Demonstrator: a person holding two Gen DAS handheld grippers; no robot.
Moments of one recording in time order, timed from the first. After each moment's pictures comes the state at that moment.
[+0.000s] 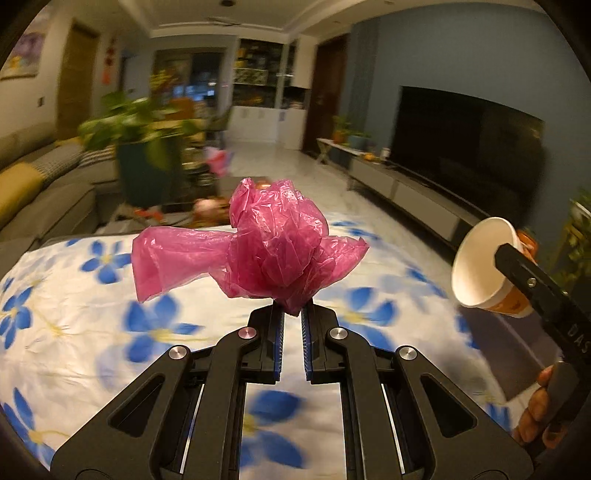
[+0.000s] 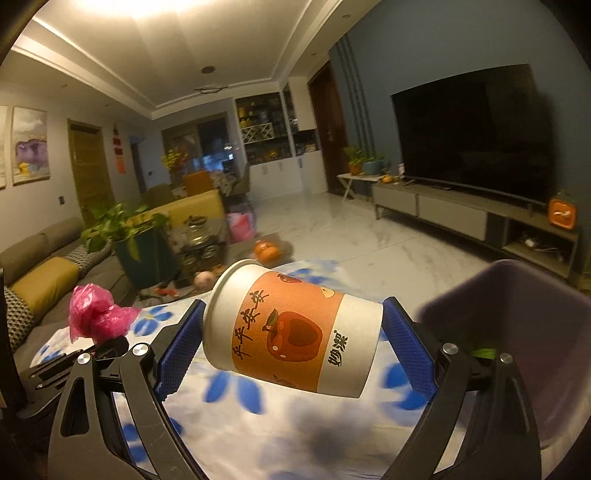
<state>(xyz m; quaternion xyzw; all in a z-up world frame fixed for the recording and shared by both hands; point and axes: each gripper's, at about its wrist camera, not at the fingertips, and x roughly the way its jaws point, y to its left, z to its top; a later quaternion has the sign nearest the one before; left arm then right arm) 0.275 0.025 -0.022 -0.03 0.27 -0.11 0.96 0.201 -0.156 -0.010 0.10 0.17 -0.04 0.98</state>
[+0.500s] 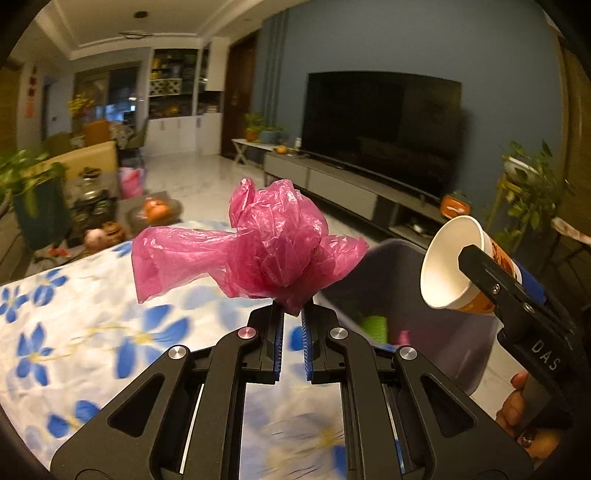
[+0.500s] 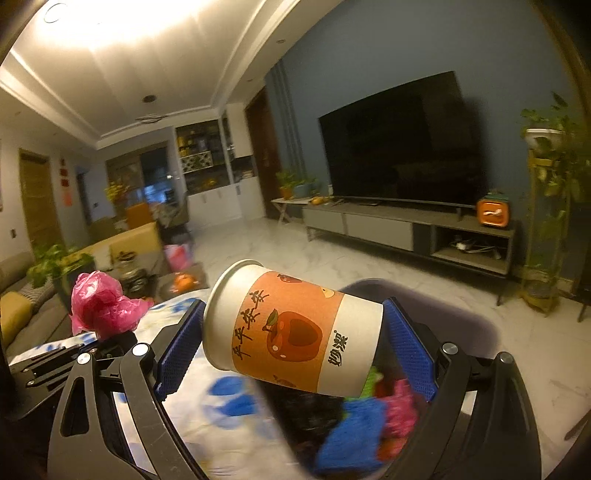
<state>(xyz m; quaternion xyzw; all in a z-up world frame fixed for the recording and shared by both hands) 0.247 -0.156 -0.013 0.02 0.25 -0.26 0.93 0.146 -0.283 -0.018 0.11 0.13 -0.16 0.97</state>
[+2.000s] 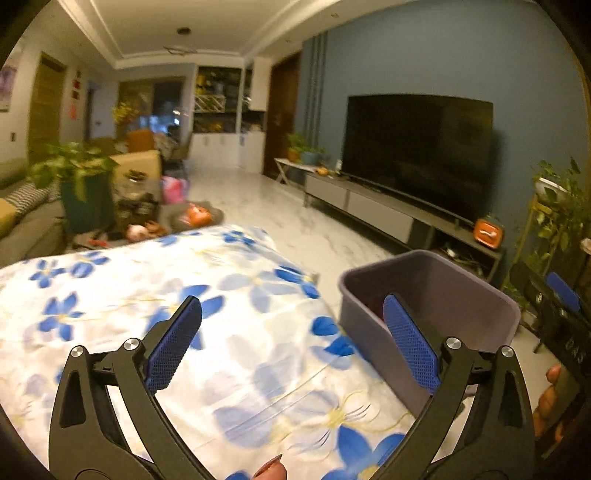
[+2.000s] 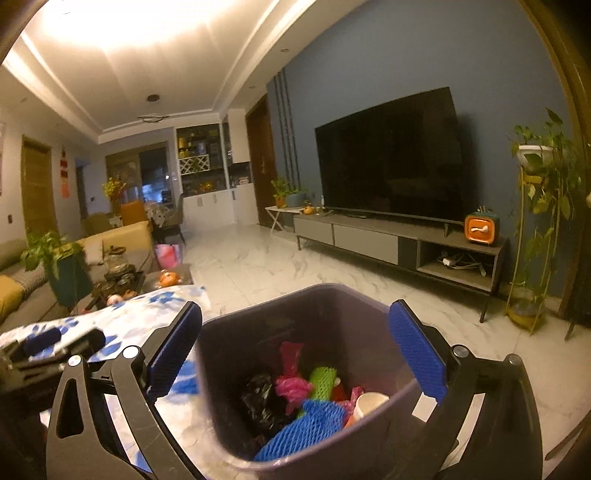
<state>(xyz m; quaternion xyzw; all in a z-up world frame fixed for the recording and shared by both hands) 0.208 -0.123 -0.022 -0.01 0.21 -0.15 0.97 0.094 -0.305 -0.022 0.07 0.12 -0.14 0.98</state>
